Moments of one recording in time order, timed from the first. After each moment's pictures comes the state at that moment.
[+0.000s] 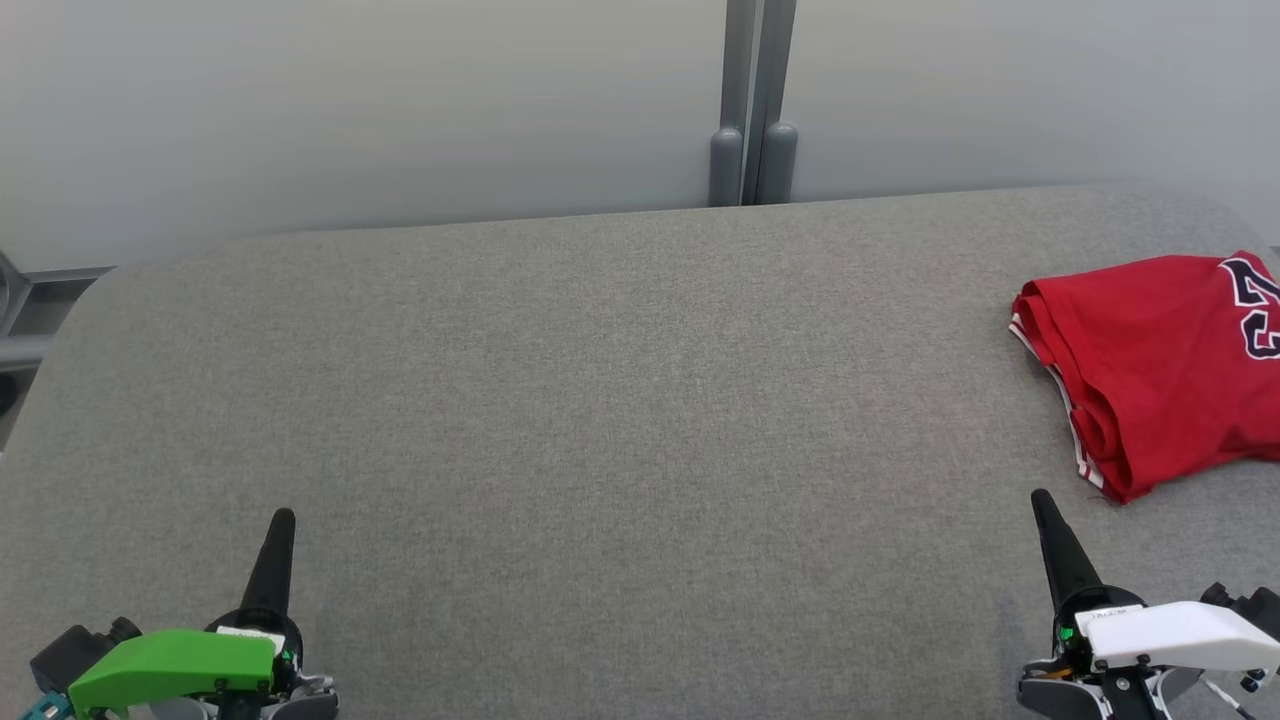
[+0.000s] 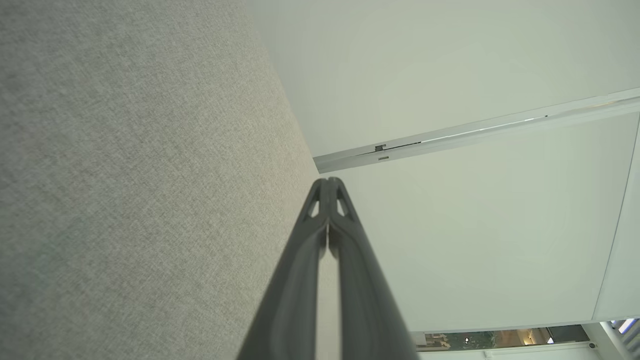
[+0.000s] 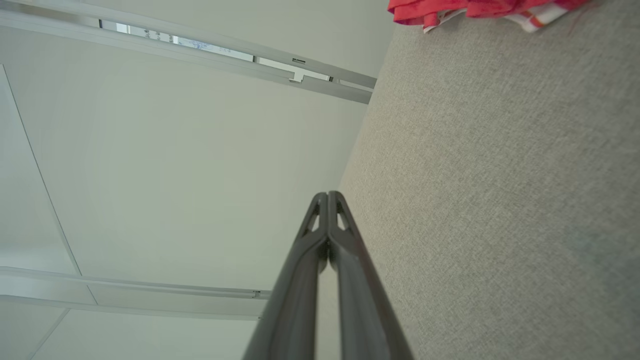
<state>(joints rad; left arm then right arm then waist) -0.03 0.06 0.10 0.23 -1.36 -0.12 0.11 0.05 -0.05 -0.04 0.11 1.37 0.13 -0.01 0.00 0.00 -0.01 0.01</state>
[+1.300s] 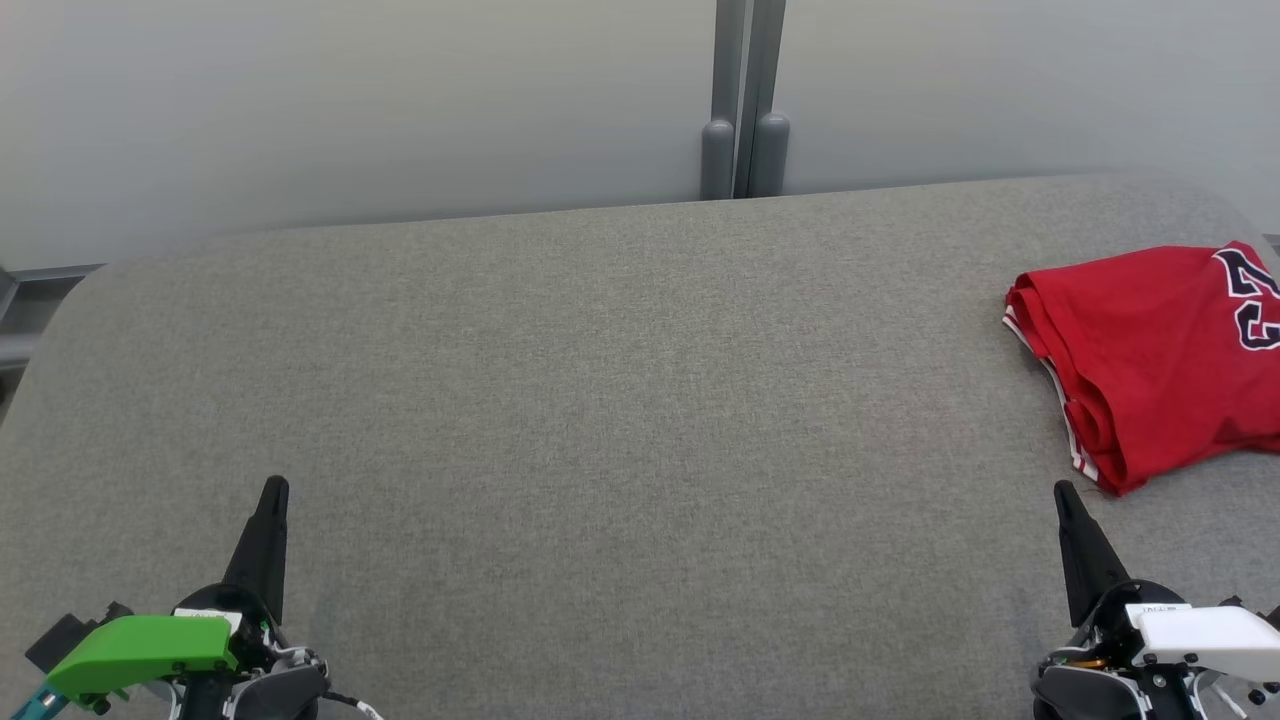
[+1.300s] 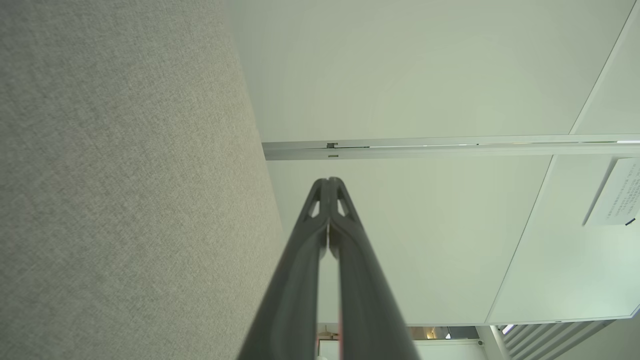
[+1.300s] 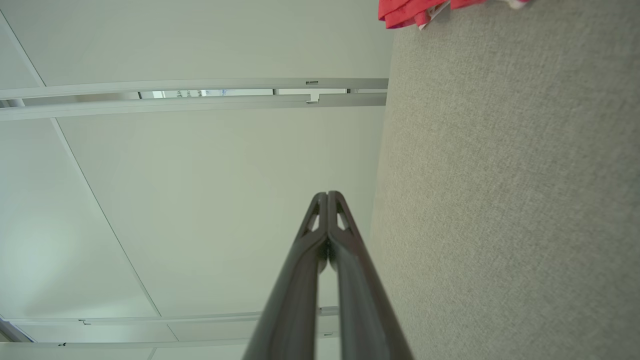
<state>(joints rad) -0.06 0.05 0.14 0.21 -1.61 -0.13 0.21 0.06 -0.05 -0.07 0.07 1.63 0.13 0.01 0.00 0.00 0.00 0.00</state>
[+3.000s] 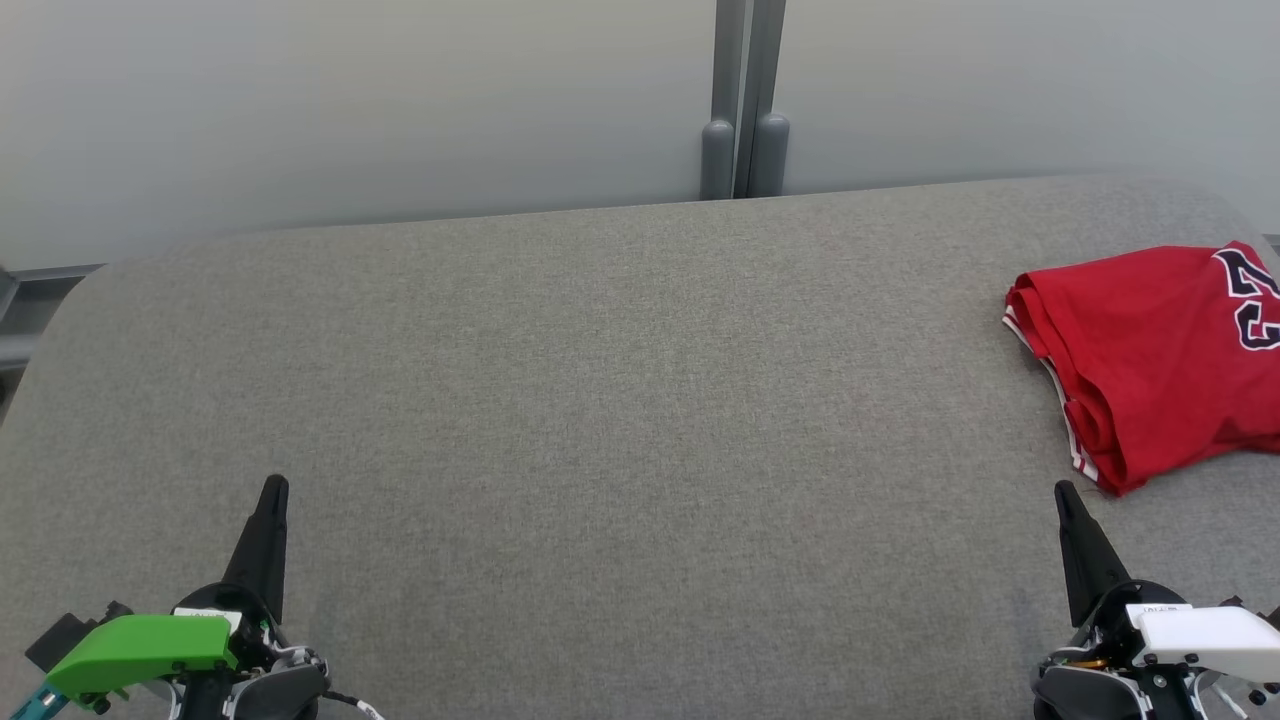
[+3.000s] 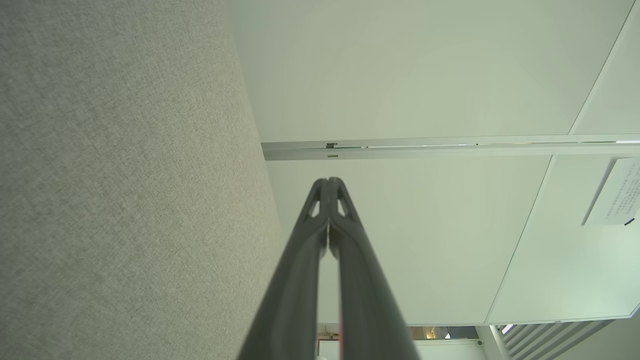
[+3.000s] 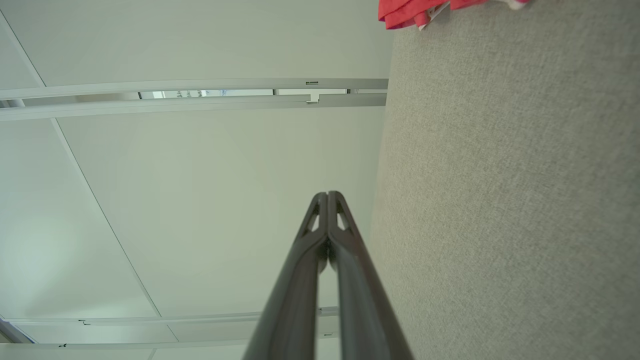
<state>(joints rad) -0.06 0.05 0.14 0.21 -1.62 -0.13 0.21 0.06 -0.05 -0.07 0.07 1.63 0.13 0.02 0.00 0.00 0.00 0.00</state>
